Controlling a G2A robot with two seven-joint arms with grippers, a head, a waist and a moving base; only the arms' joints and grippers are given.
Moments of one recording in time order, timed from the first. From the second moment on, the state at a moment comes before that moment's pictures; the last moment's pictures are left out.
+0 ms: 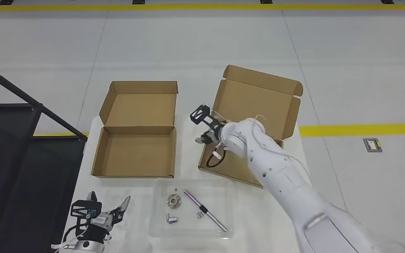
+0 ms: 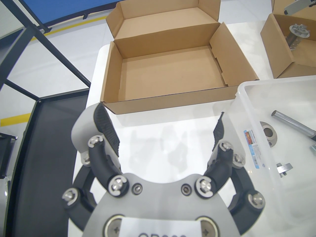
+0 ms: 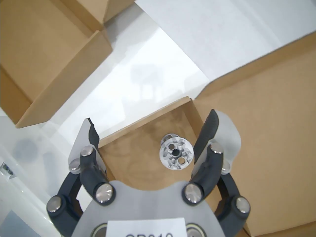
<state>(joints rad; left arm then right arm) 1.77 -1.17 -1.66 -1.85 1.34 0.01 0.10 -0.28 -1.55 0.77 -0.80 -1.13 -0.31 0.66</state>
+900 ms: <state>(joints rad) 1.77 -1.17 -1.66 -1.85 1.34 0.01 0.10 -0.80 -1.39 1.01 -1.78 -1.25 -0.59 1.10</state>
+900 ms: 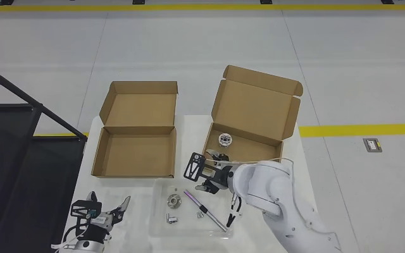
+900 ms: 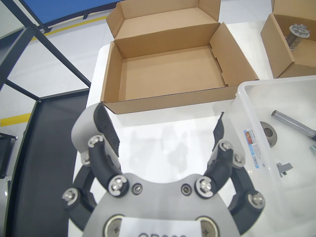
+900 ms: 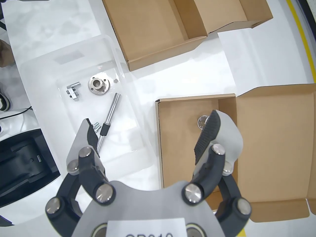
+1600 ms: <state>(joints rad) 1.77 -1.17 -1.66 -1.85 1.34 0.01 0.10 -0.88 -1.44 0.66 -1.78 -1.54 -0.33 1.33</state>
